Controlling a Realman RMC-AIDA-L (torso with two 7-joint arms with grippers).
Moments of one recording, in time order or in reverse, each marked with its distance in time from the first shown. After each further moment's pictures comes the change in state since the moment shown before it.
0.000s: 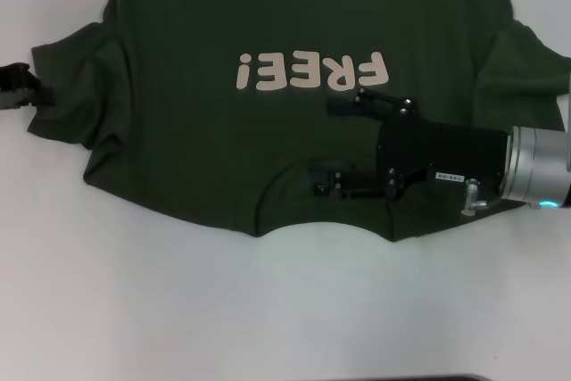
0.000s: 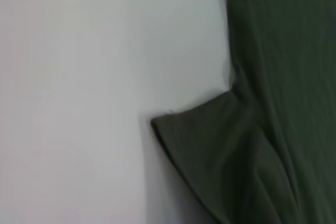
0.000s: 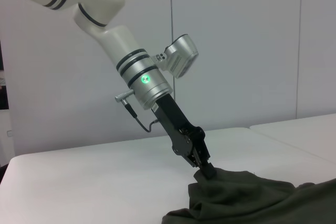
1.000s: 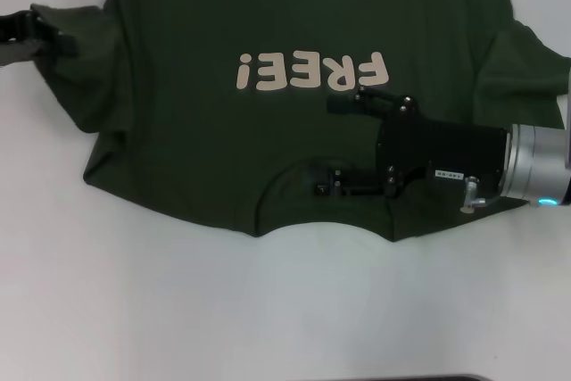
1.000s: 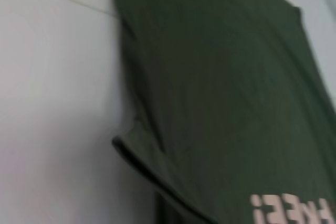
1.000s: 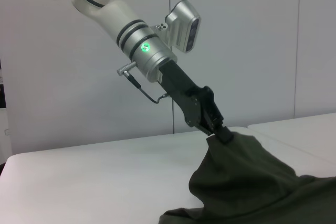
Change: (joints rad) left arm -0.002 -0.011 -0.009 0.144 -0.157 0.218 0.042; right arm 0.004 0.000 0.001 -0.001 0.000 0.007 0.000
